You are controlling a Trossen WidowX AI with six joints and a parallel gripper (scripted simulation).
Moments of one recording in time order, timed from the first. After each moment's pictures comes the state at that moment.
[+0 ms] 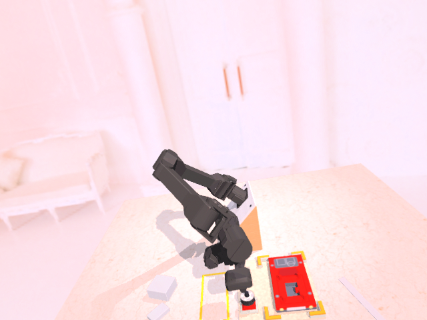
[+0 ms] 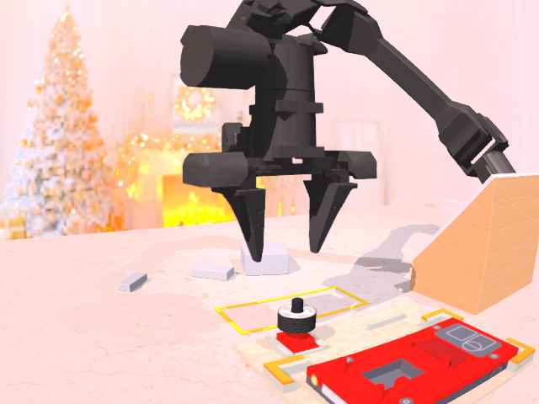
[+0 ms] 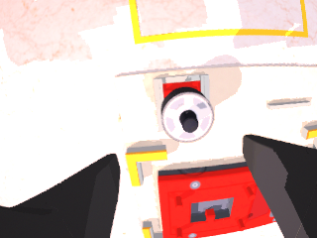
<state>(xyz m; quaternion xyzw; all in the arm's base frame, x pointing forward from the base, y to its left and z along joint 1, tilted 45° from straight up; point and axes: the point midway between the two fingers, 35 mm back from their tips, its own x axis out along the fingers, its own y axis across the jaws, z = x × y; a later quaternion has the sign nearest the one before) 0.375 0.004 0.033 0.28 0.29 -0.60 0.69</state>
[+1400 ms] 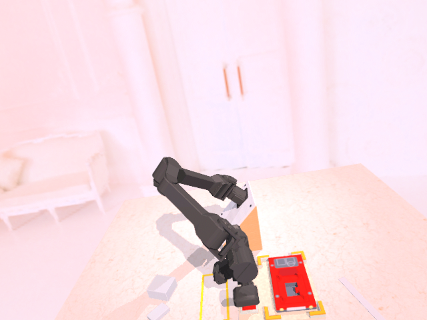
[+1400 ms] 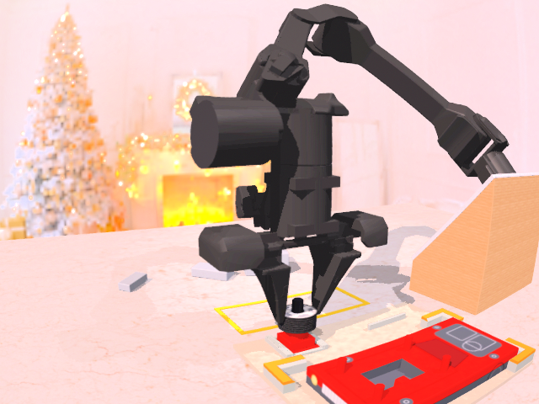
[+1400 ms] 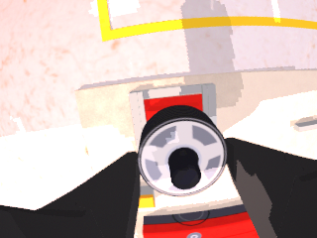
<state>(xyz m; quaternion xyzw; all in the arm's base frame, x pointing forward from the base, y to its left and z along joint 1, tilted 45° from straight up) 0.369 -0.039 -0.022 0.27 0.27 -0.61 0.69</state>
